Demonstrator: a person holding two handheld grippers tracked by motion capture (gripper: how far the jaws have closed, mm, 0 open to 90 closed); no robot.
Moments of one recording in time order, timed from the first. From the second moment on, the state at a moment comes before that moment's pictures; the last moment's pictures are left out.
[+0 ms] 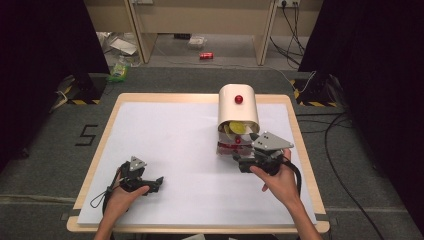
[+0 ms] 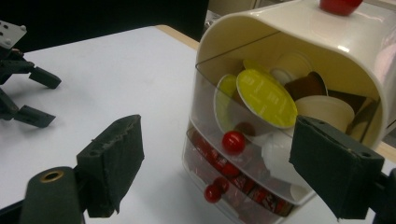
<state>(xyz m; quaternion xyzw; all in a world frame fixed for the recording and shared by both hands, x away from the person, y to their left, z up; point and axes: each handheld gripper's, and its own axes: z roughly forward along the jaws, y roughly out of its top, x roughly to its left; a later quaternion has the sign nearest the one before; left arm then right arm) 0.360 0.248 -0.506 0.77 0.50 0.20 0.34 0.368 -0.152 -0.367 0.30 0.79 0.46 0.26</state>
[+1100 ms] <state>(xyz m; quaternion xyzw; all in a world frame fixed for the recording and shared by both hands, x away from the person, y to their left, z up) 0.360 0.248 -0.506 0.77 0.50 0.20 0.34 0.405 -0.139 -0.380 0.31 0.80 0.44 0.27</state>
